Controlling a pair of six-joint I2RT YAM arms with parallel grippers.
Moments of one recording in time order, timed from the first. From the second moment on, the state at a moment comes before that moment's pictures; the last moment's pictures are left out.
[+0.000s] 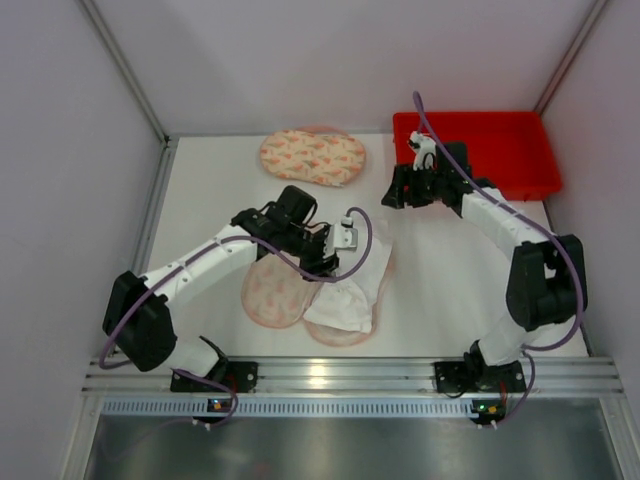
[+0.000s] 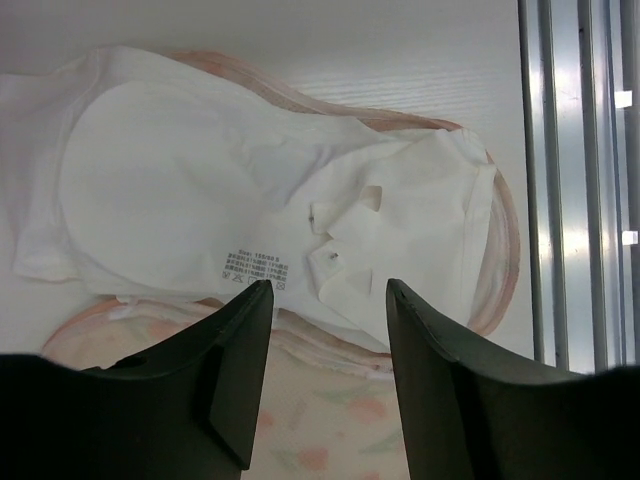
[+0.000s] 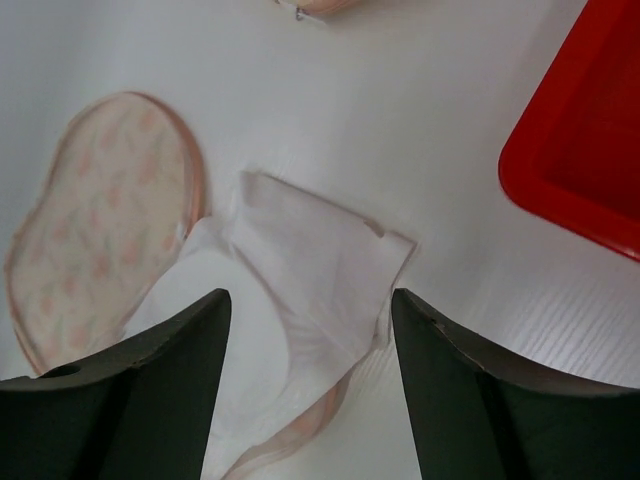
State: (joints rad) left arm -0.69 1.44 1.14 -0.65 0.67 0.72; right arm 0.24 1.61 1.18 -0.28 -0.47 0.14
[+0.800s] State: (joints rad) left arm -0.69 1.36 1.14 -0.64 0.61 0.56; right arm 0.36 1.97 1.31 -0.31 -0.31 -0.06
